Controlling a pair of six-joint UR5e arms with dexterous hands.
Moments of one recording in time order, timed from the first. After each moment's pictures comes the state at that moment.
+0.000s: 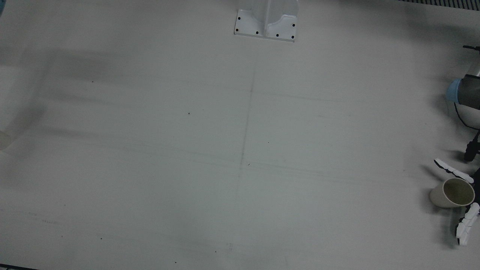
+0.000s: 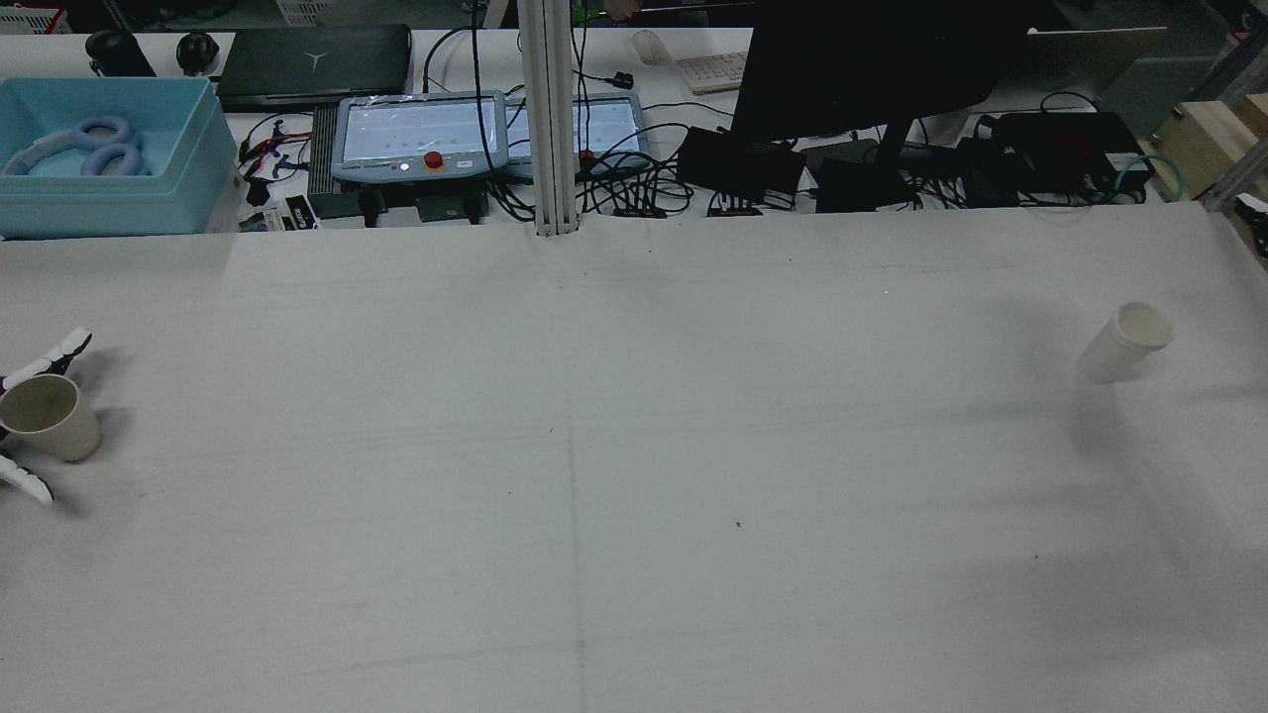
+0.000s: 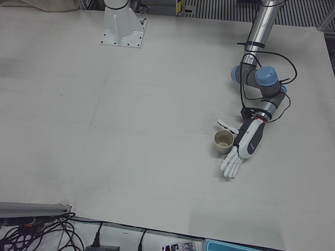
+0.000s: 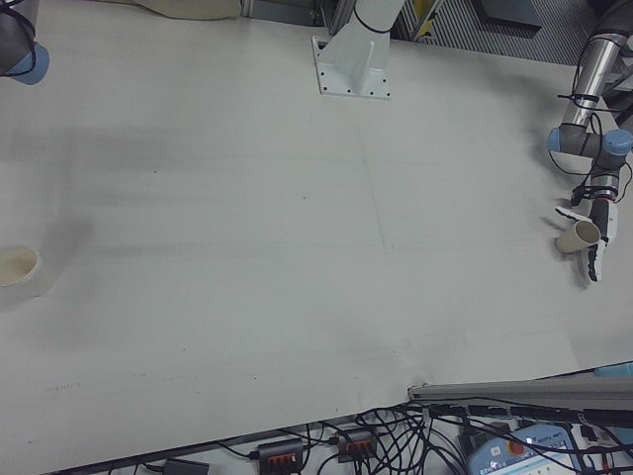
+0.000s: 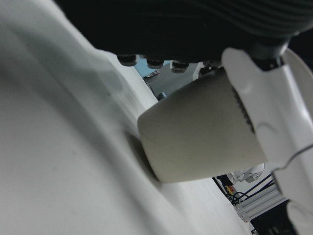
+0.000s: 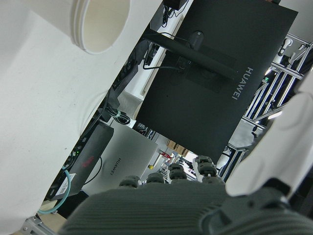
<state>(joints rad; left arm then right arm) -0.92 -1.63 -1.16 -0.60 1.35 0.71 1.47 -1.60 1.35 -2.94 -1.62 -0.48</state>
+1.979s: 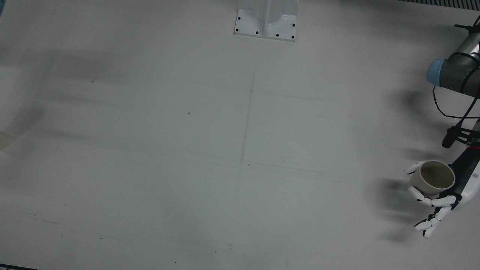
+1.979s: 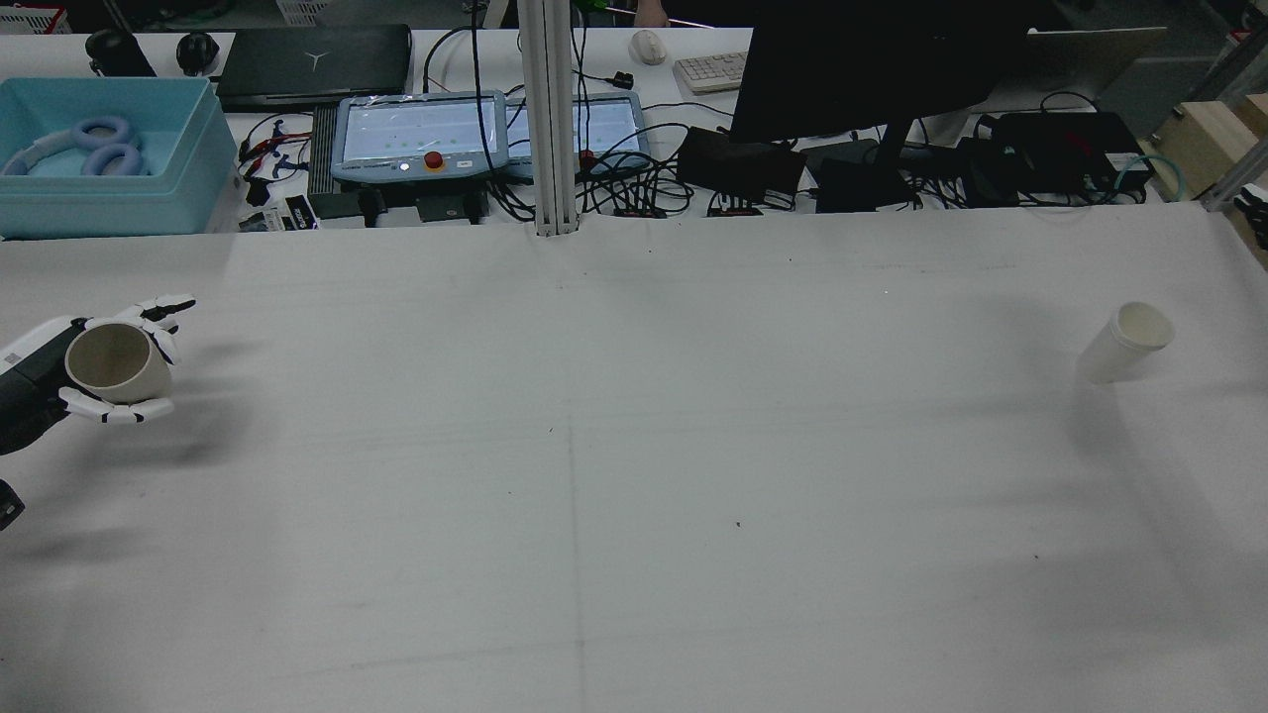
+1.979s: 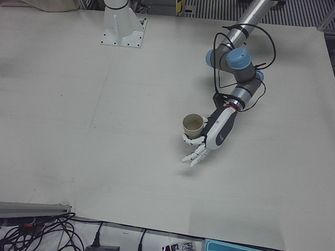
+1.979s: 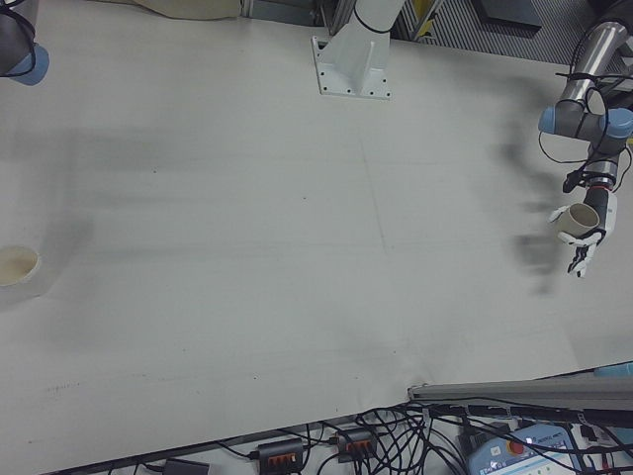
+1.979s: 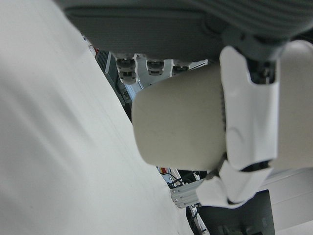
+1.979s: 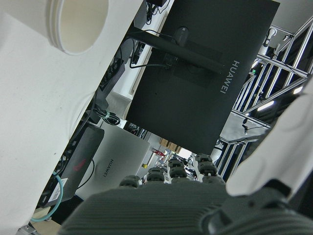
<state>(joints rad) -0.88 -1.63 -1.59 -0.17 1.34 0.53 1.46 -1.60 1.34 -2.90 -1.60 -0.42</state>
